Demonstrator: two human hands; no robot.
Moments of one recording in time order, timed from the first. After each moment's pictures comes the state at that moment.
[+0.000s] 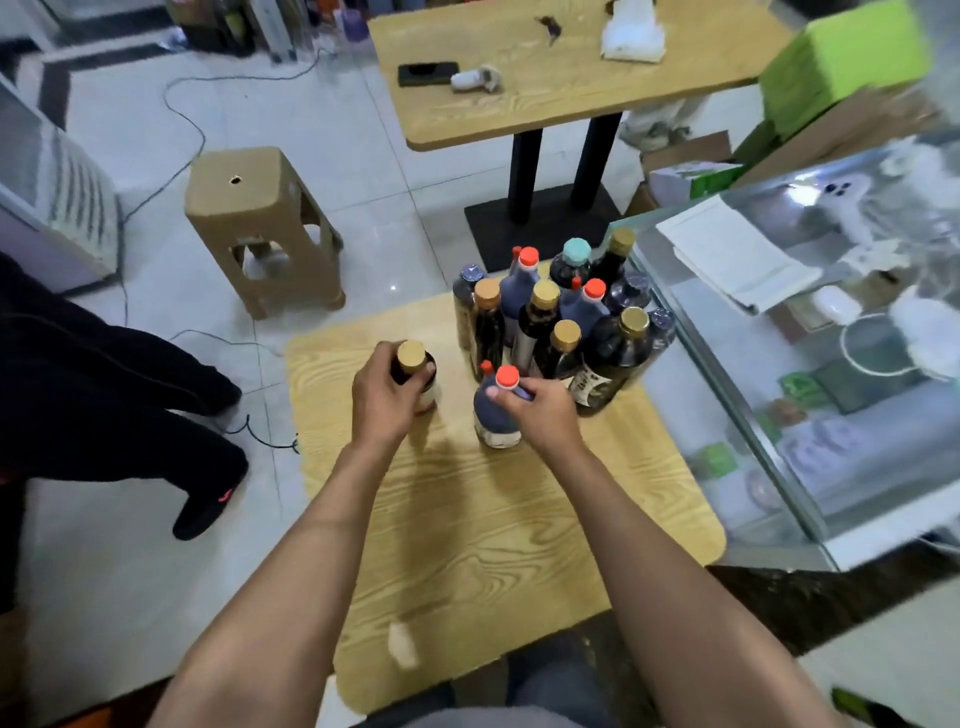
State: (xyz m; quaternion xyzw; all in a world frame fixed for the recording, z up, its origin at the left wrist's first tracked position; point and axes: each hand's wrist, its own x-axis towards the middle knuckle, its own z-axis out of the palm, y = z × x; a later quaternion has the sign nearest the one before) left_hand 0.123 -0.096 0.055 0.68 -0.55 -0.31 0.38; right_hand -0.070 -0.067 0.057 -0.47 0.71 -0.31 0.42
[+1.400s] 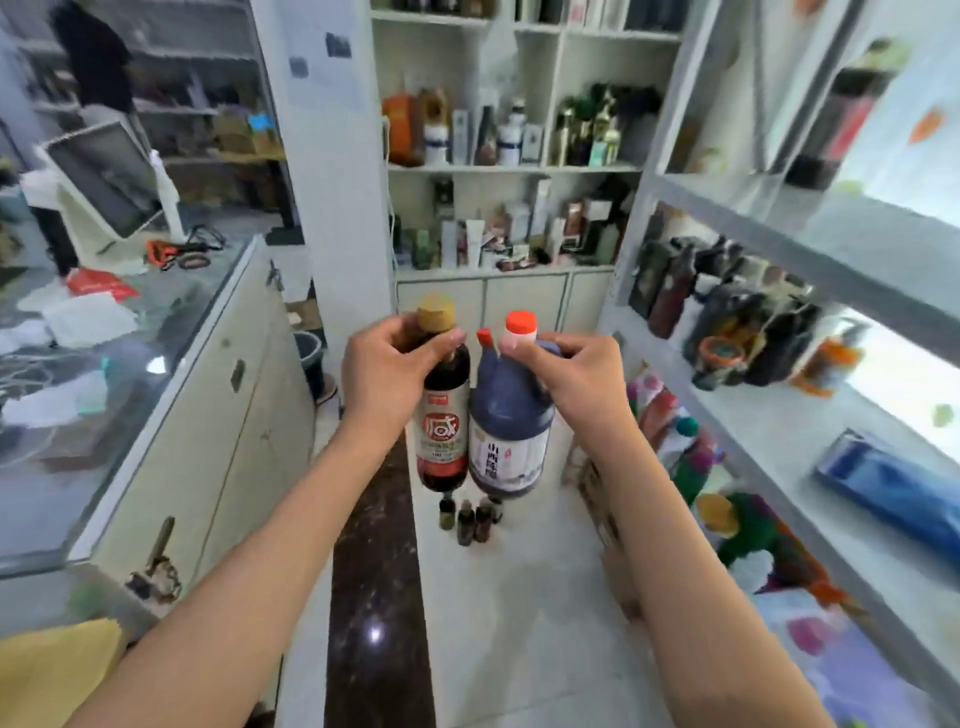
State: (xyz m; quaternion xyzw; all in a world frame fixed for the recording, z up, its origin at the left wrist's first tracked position) left_hand -0.367 0.502 0.305 0.02 -0.75 -0.62 0.23; right_hand -0.361 0.687 0.321 -0.11 0.72 -0.67 -0.11
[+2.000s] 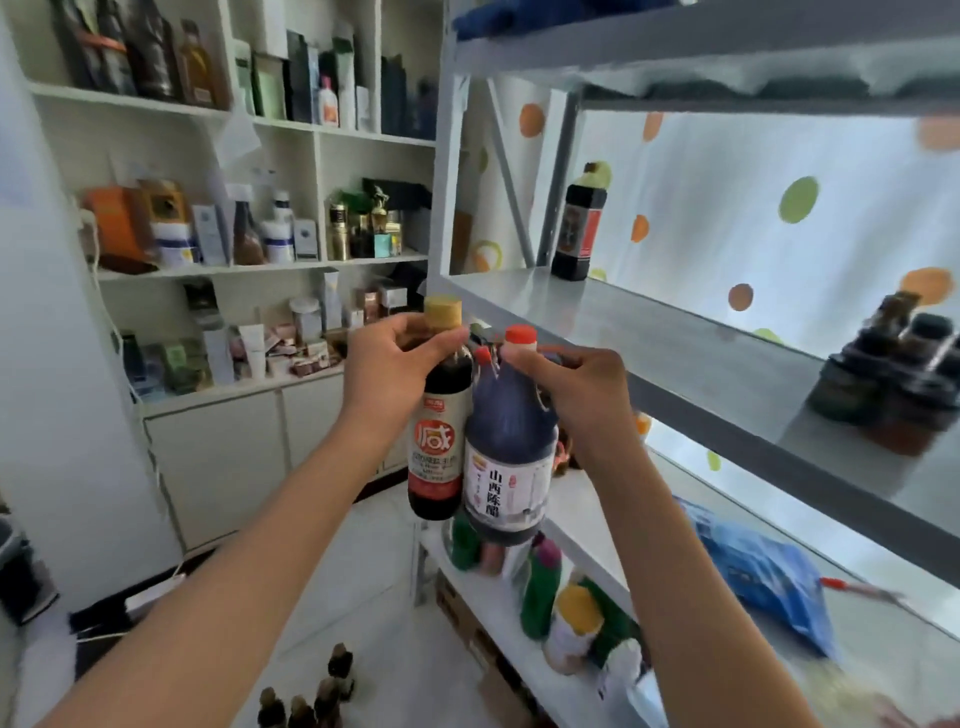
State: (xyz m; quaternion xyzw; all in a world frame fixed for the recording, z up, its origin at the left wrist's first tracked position) left_hand -0.601 0.710 0.396 -0.21 -0.69 -0.68 0.12; right_hand -0.515 0.867 0.405 0.05 0.75 -0.58 -0.31
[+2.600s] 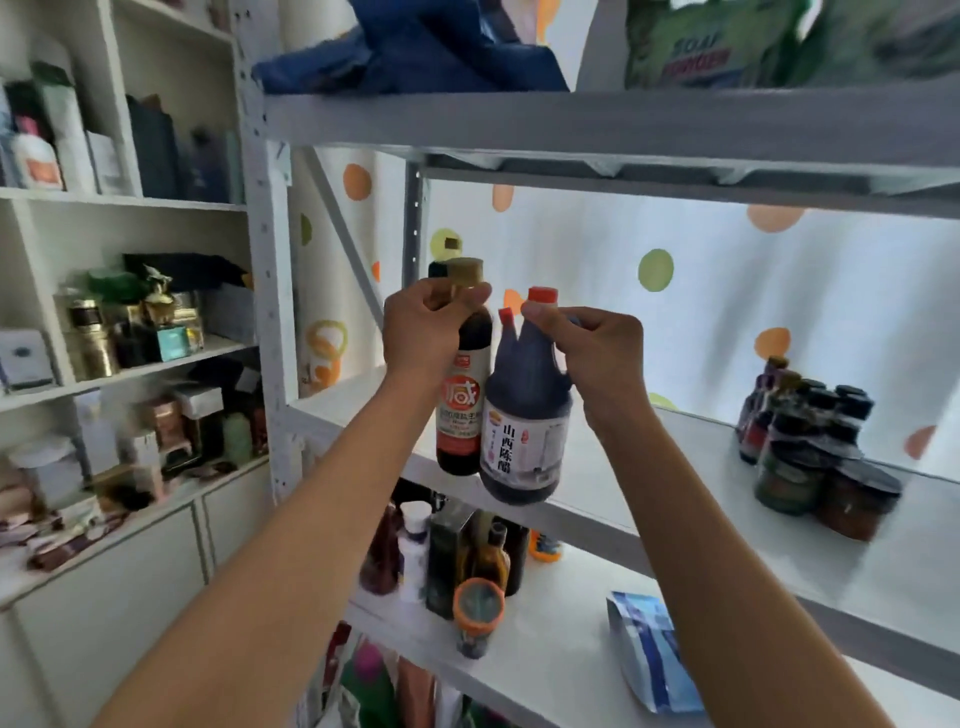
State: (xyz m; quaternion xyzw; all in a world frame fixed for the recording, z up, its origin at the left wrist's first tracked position) left_hand -0.826 0.923 0.514 -0.32 -0.58 -0.75 0.01; right_hand -0.686 1.000 0.518 0.19 0.69 -0.47 -0.52
